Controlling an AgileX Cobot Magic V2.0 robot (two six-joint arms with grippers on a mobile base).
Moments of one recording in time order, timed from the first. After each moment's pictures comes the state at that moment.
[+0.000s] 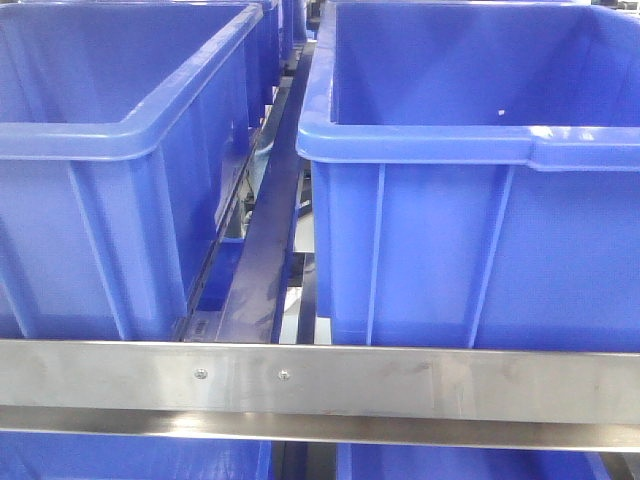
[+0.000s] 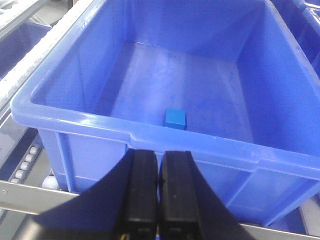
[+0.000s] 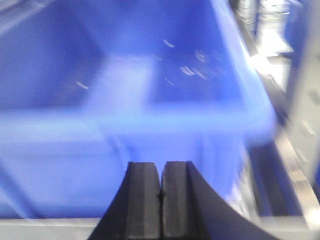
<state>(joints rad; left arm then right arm) -0.16 0.15 -0.40 0.21 0.58 -0.40 0.04 -0.01 -0.02 0.02 0.22 0.15</state>
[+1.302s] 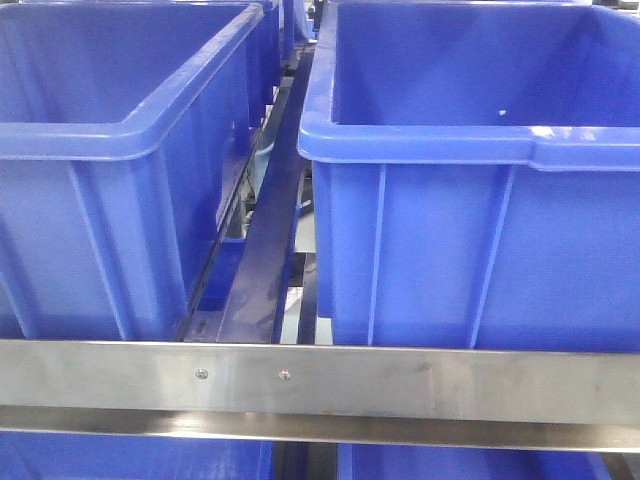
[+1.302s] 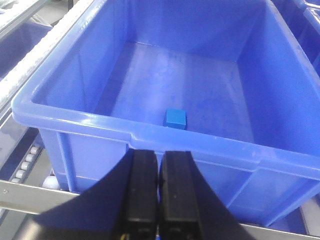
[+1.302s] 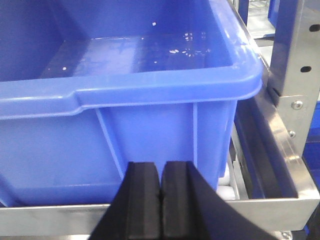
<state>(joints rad) -0.16 0.15 -0.40 0.21 0.58 -0.40 0.03 -0.01 0.03 0.02 0.20 0.15</state>
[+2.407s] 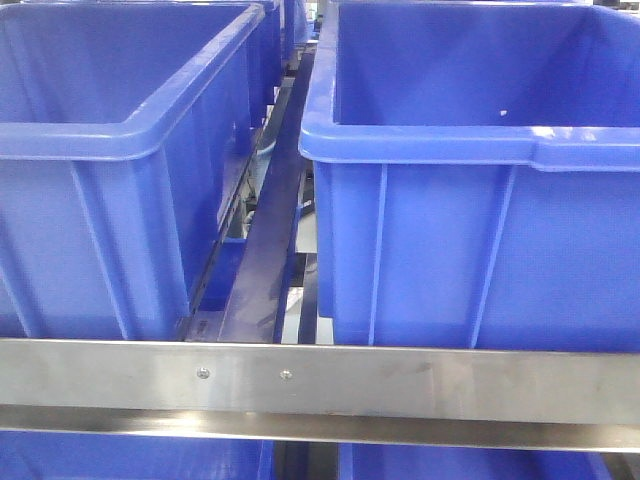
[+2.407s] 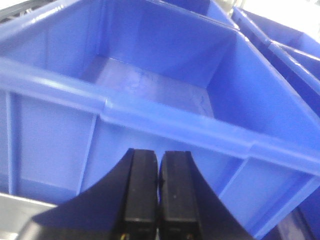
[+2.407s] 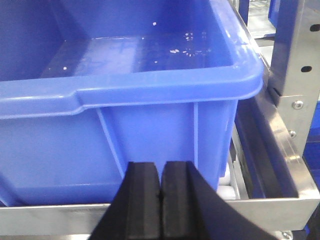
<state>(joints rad) -0.12 -0.01 0.01 0.07 0.10 -0.40 0.03 -0.01 0.03 0.02 0.20 0.15</state>
